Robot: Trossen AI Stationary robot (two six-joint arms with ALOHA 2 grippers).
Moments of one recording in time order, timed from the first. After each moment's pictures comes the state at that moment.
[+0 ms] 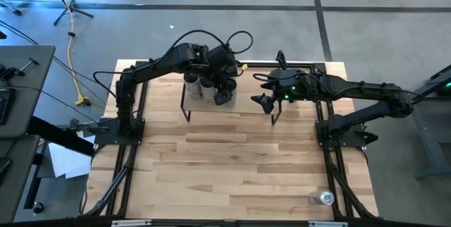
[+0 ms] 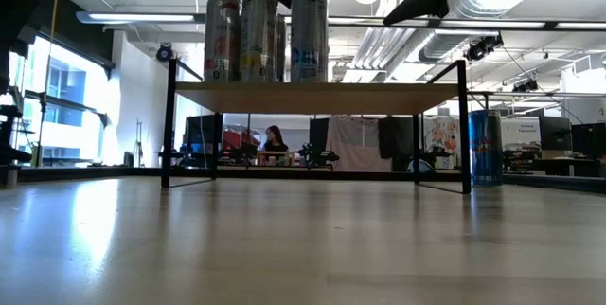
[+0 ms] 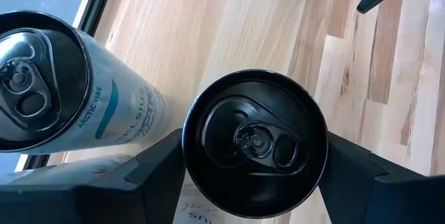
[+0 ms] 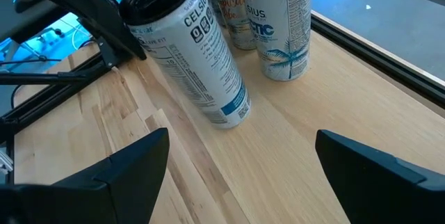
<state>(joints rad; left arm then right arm) 0.22 1.94 2.24 -1.33 -0.01 -0.04 -0.11 1.18 1.16 -0.58 0.19 0.49</state>
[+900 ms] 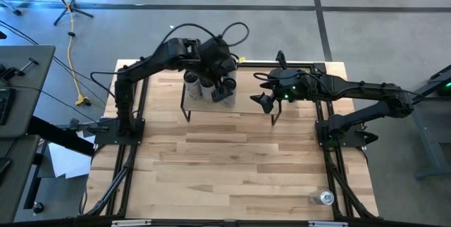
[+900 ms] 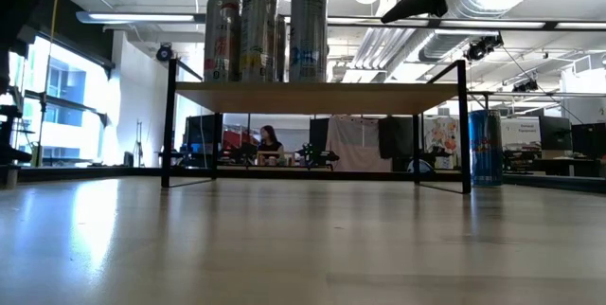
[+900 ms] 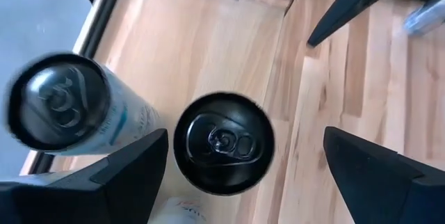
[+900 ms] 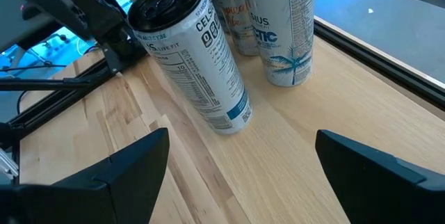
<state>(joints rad) 0.22 1.93 2.36 -1.37 0.02 -0.04 -0.11 1.18 1.16 -0.56 0.19 0.50</state>
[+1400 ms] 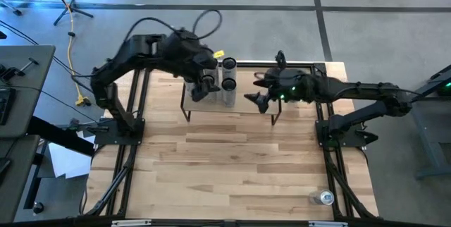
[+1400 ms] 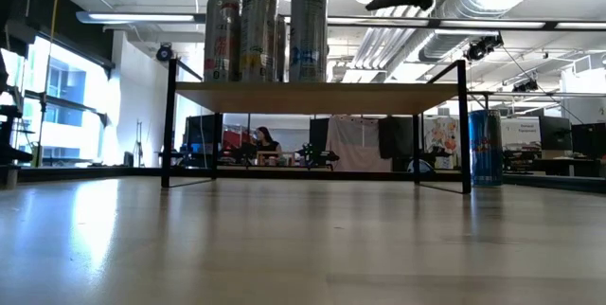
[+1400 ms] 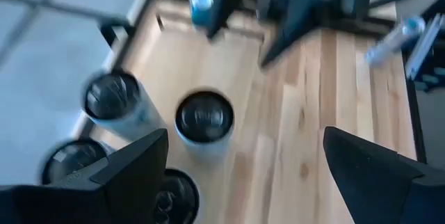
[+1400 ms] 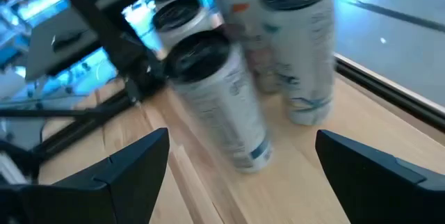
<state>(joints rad) 0.16 1.74 2.36 -1.37 -0.03 -0.06 -0.09 1.21 1.16 -0.42 0.21 0.47</state>
